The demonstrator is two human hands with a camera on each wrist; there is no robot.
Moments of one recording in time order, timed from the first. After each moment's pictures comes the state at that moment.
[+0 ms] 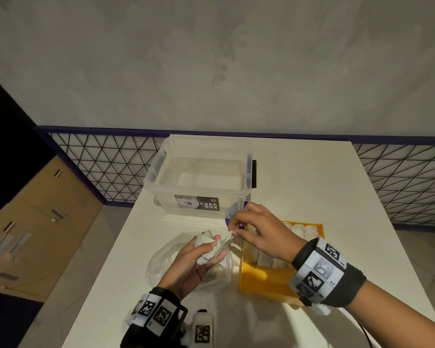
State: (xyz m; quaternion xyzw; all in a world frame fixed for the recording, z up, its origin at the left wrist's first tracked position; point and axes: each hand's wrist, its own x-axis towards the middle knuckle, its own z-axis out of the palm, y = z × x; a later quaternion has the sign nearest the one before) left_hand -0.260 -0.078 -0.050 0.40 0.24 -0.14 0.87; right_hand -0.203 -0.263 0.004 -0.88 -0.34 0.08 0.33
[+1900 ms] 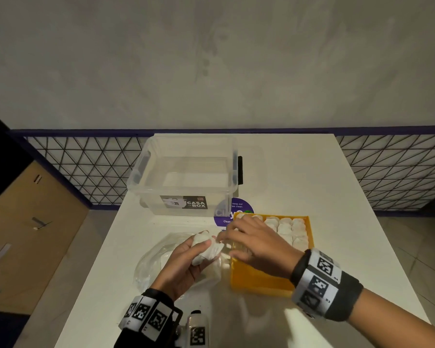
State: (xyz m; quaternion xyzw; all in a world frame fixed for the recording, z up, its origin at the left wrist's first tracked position) left_hand -0.258 -0.086 -0.052 0.45 0.20 -0.19 0.85; right_hand -0.224 -0.276 -0.016 -0.90 -0.39 0.04 0.21
